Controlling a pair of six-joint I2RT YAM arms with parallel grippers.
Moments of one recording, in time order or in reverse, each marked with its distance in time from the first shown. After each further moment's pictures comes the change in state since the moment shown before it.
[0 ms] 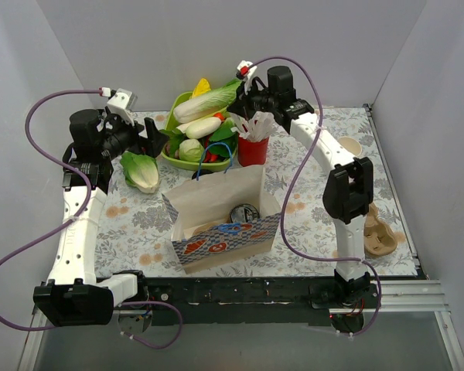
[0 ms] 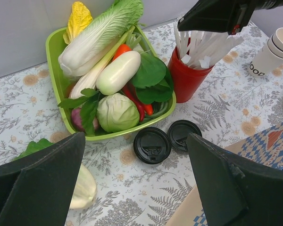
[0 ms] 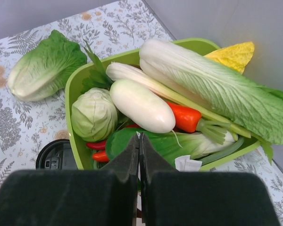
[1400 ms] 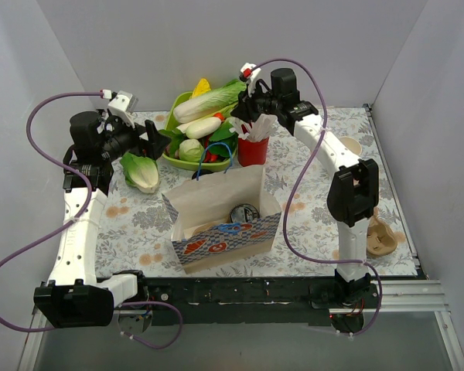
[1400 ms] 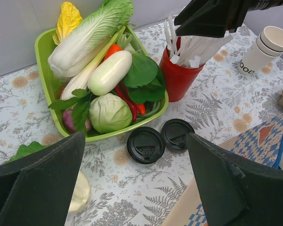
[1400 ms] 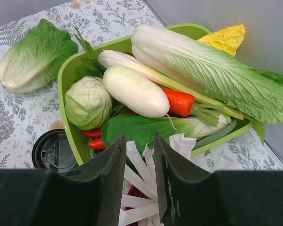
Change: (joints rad) left arm 0.006 -0.010 -0.029 0.023 0.049 -0.011; right arm -0.011 -0.071 -0.070 -0.025 0.048 -0.023
